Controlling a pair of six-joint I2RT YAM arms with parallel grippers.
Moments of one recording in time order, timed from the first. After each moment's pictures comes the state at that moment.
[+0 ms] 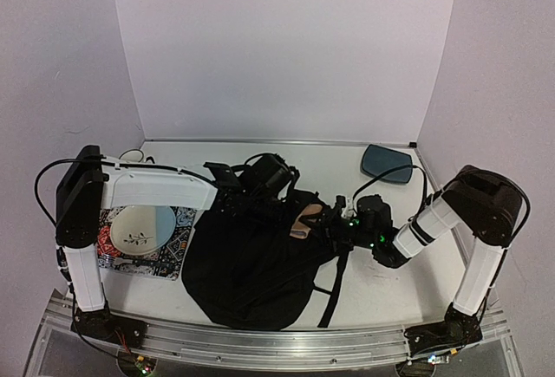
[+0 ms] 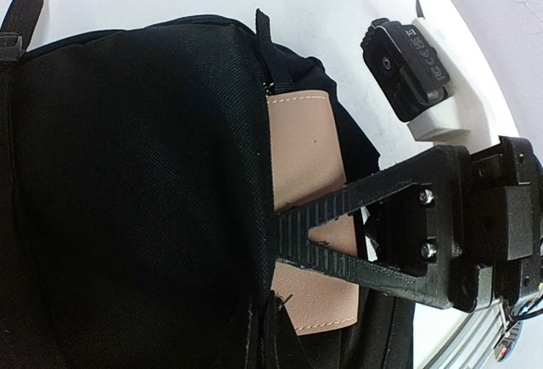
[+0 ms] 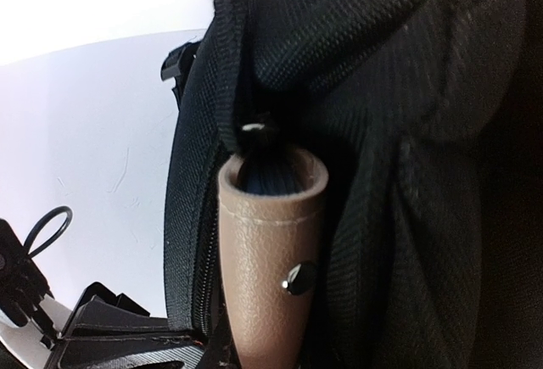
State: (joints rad) left arm -1.06 1.91 1.45 -0.38 -0.04 -0.41; right arm 0.73 1.83 0.53 1.38 -0.18 1.48
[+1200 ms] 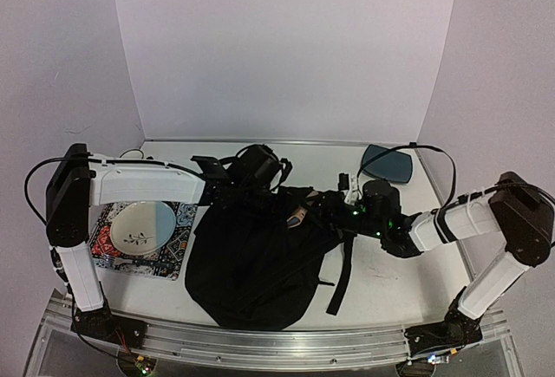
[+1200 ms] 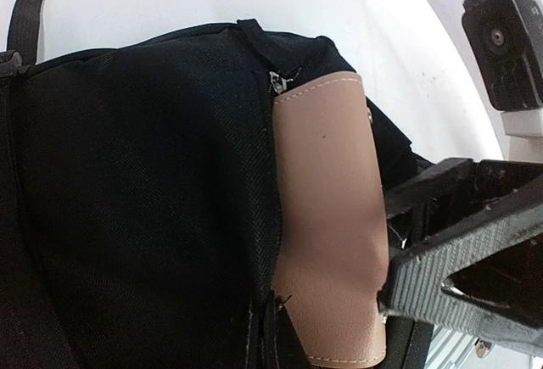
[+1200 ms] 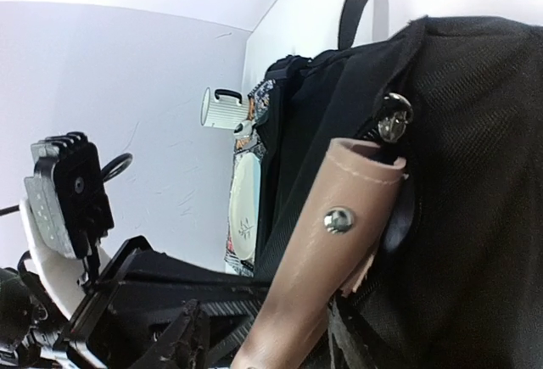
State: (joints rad) left arm -1.02 1.85 1.42 -0.36 0.00 -0.41; right arm 0.77 1.59 0.57 1.12 -0.11 1.23
